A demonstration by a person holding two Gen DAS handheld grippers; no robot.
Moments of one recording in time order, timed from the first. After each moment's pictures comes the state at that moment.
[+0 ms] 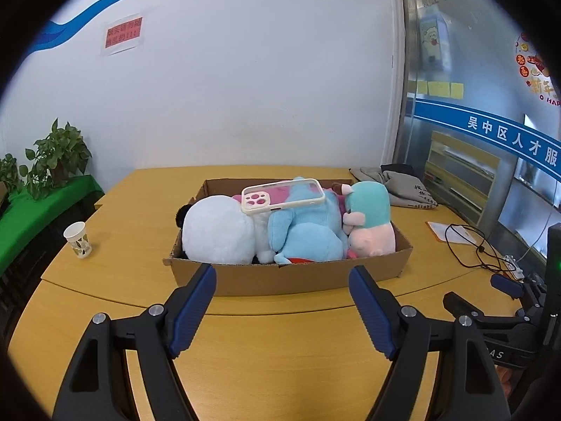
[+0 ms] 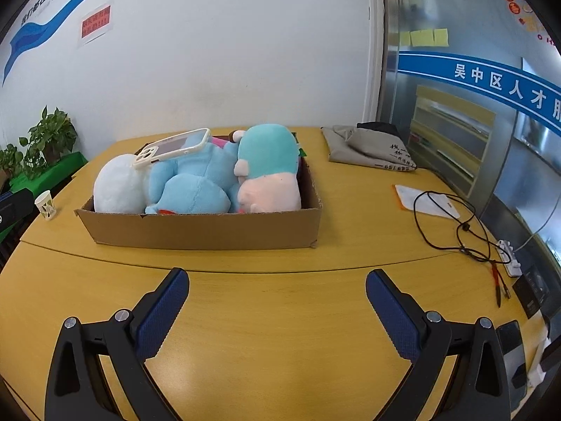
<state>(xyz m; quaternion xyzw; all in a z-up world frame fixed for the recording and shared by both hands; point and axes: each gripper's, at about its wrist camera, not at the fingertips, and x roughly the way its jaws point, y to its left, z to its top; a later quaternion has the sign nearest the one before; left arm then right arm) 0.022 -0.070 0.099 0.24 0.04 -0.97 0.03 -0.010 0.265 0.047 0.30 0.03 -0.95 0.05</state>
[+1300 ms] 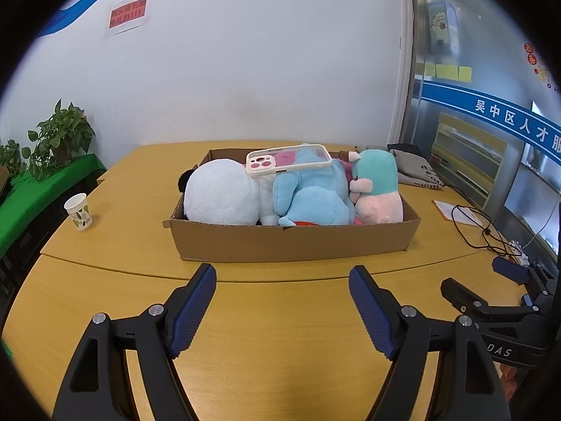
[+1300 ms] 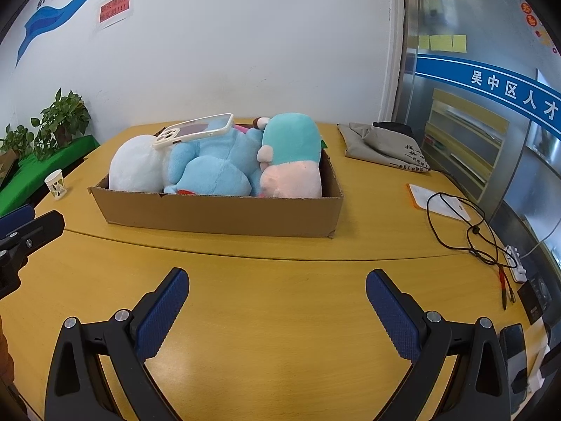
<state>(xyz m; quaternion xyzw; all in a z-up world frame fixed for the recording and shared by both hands) 0.025 -0.071 0.065 0.28 0.04 -0.96 0.03 -0.002 0.243 0.032 0.31 0.06 -0.94 0.07</state>
